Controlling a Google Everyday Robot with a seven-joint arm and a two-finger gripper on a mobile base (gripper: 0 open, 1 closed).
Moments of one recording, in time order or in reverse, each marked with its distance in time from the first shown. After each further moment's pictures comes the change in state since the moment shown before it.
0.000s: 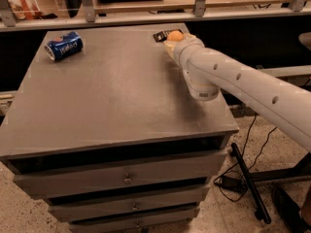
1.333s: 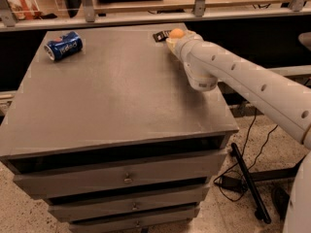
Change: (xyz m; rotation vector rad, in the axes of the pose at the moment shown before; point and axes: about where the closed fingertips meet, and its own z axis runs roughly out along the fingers) arm 0.011 -0.015 0.046 0.001 0.015 -0.046
